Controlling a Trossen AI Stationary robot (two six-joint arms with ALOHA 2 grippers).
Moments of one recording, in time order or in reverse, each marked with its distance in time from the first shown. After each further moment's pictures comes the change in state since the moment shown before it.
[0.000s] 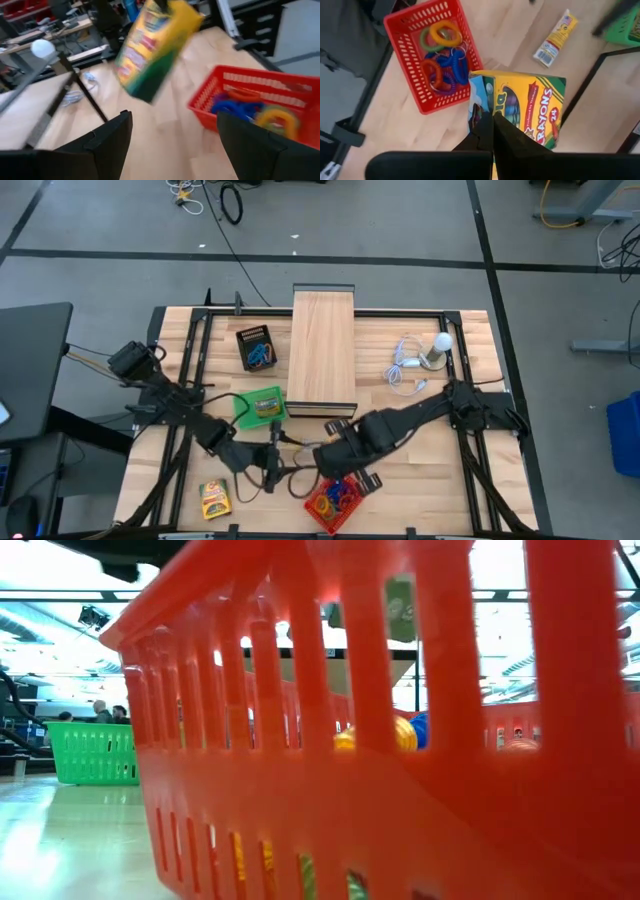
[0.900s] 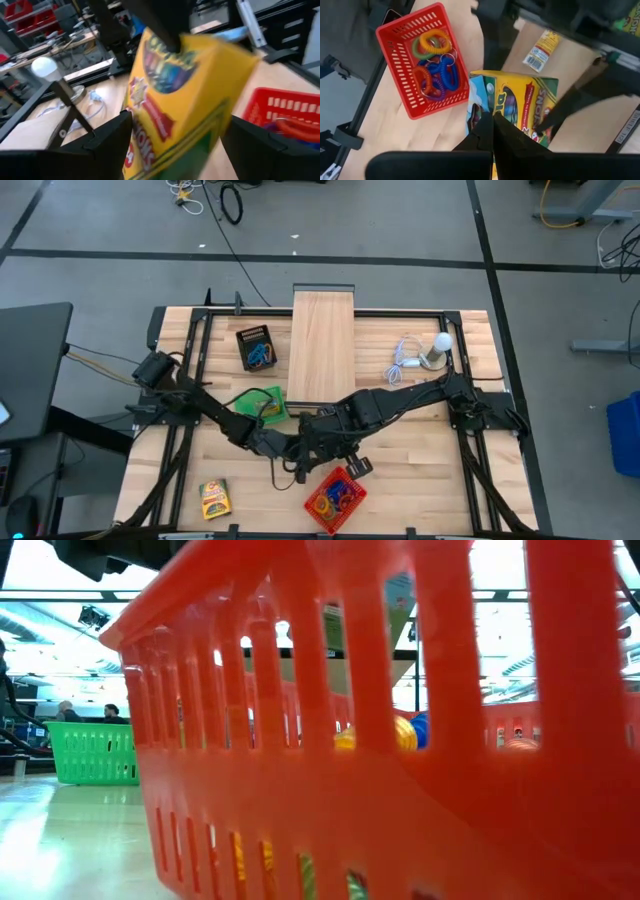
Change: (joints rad) left arm 0.179 0.217 0.169 0.147 0.157 0.147; right arm -0.112 0.001 -0.002 0.030 -0.097 -0.077
